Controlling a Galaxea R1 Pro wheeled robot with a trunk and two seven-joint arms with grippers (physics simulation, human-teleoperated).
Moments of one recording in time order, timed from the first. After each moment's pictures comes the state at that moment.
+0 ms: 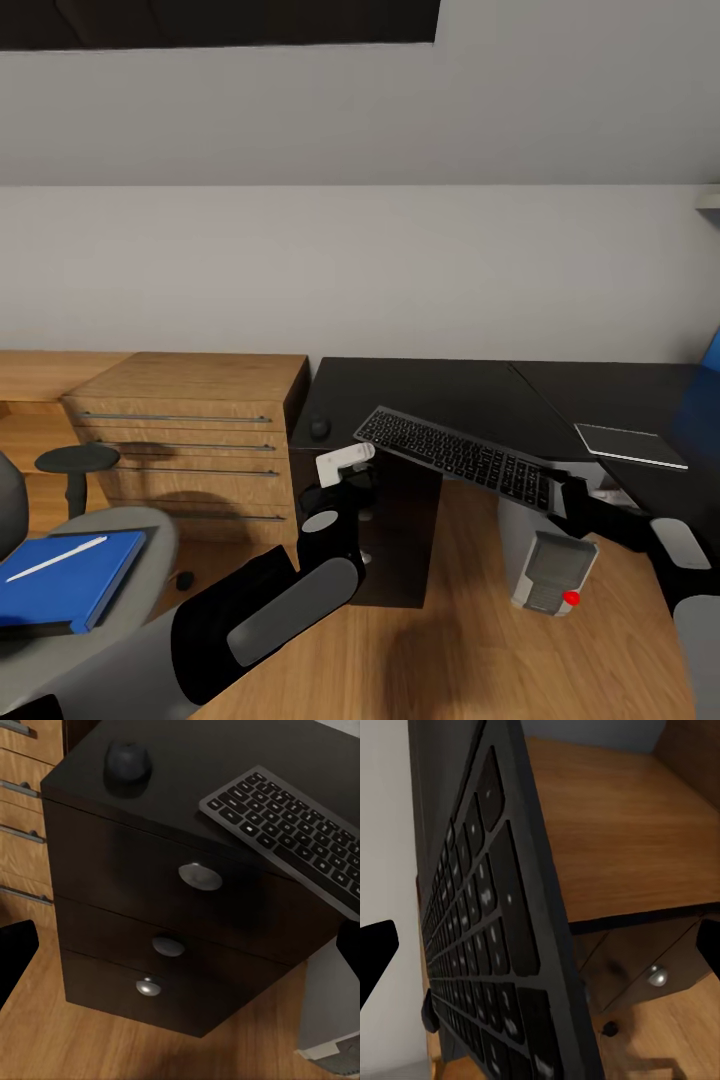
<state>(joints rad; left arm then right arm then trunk) -0.75 0.00 -1.04 -1.58 1.14 0.19 1.36 -0.75 -0.32 -0.52 -0.57 -0.97 0.89 0.13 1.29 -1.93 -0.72</state>
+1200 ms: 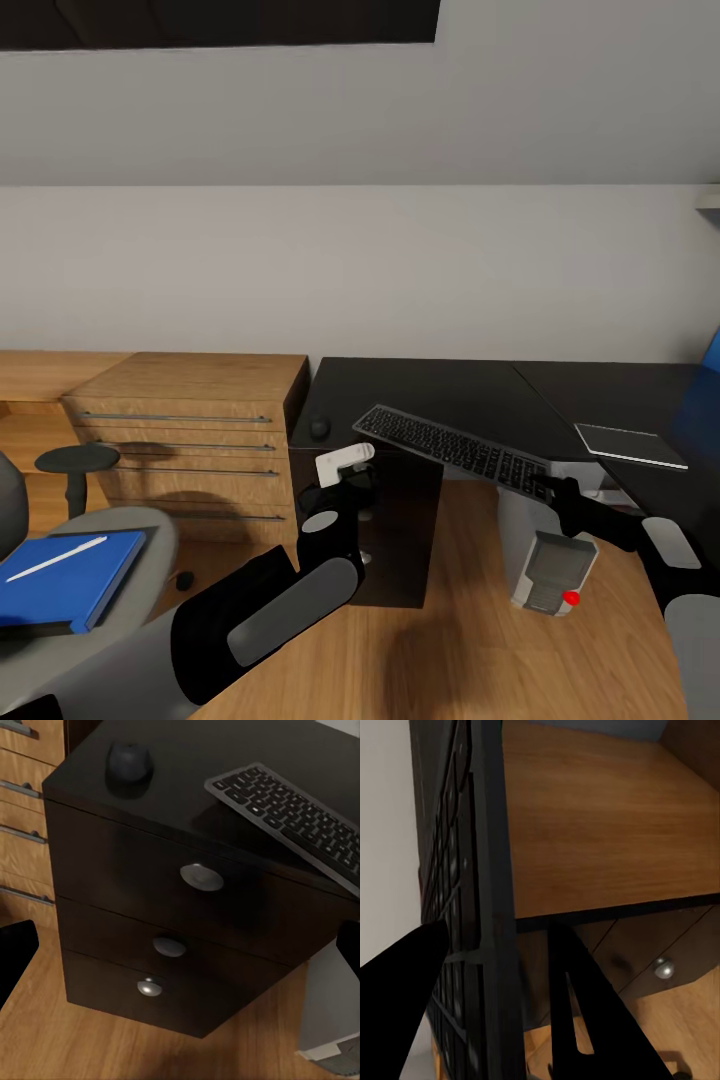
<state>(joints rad) -0.75 0.01 -1.04 -1.58 1.14 0.19 1.37 -0.75 -0.30 -0.51 -0.58 -0.98 0.89 0.13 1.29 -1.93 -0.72</state>
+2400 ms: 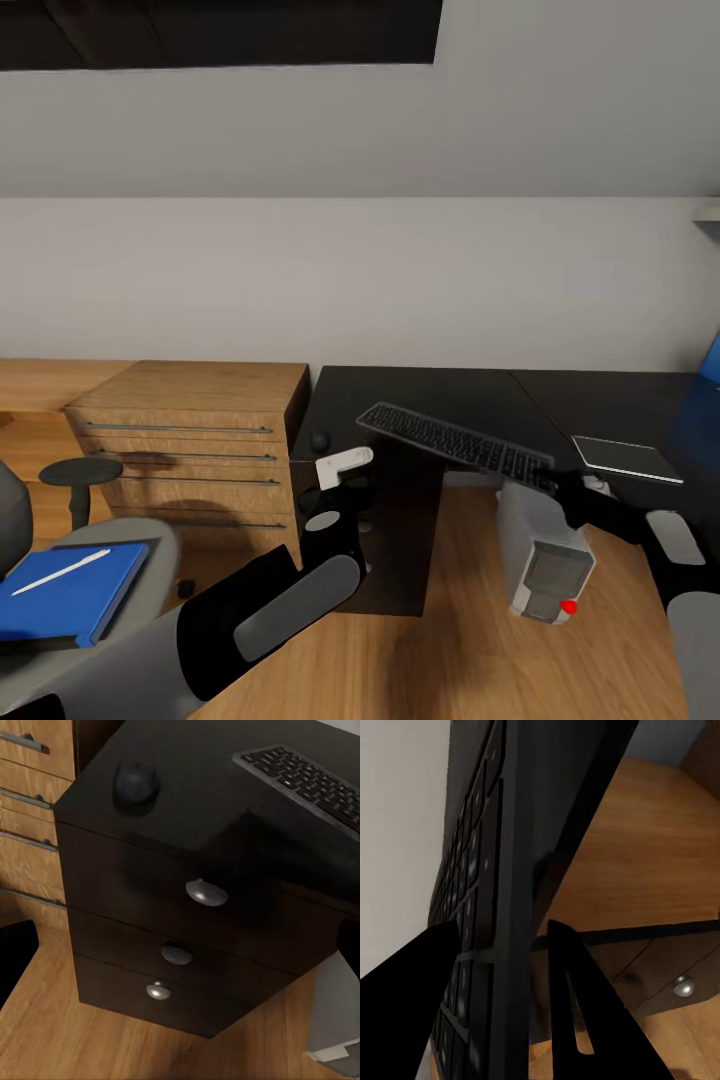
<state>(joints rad) -0.75 0.00 -1.04 -1.53 1.14 0.19 1.36 -0.75 -0.30 -0.51 -0.63 -0.97 0.88 0.14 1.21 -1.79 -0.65</state>
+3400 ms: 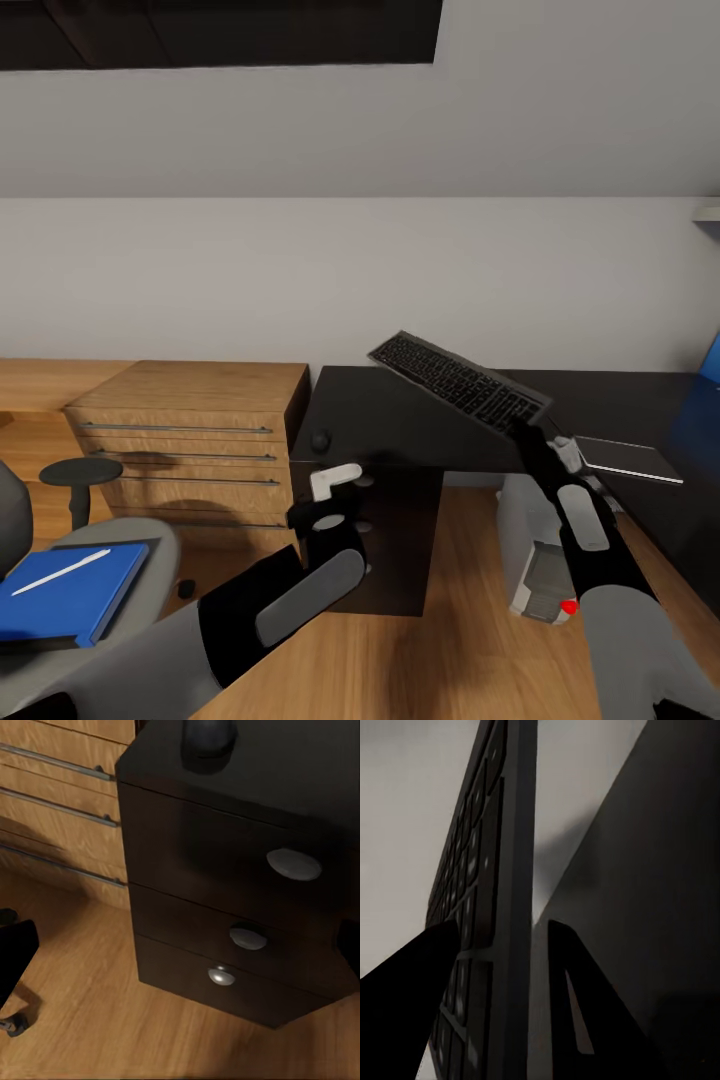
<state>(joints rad) -0.75 -0.02 -1.04 -1.32 1.15 0.19 1.36 -0.72 -0.06 -0.36 -0.89 -0.93 0.23 0.15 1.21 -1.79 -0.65</state>
